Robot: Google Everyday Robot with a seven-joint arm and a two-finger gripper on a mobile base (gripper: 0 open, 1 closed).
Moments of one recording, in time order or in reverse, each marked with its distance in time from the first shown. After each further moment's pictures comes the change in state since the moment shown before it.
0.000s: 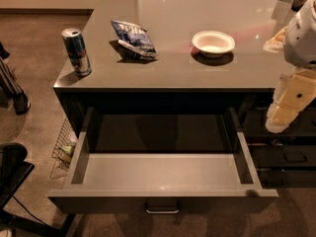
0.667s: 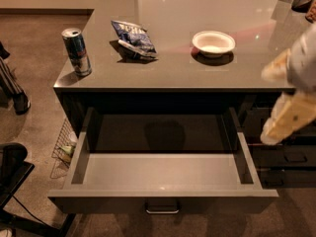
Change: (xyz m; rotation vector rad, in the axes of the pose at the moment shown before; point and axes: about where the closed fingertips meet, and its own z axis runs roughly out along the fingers) arm 0.011 0.020 0.017 -0.010 -0.041 0.030
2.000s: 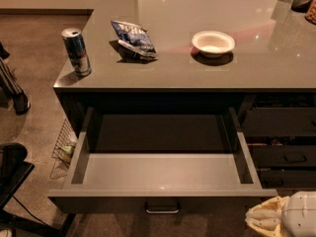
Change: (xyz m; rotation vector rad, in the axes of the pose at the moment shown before) arm 0.078 0.180 0.150 -0.061 -0.246 0.213
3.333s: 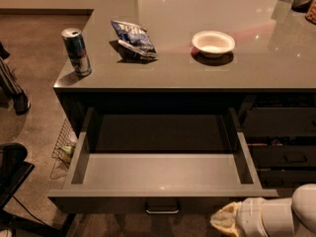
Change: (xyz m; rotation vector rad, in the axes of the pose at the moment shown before) arm 0.031 -0.003 0.150 -0.126 -0.121 -0.012
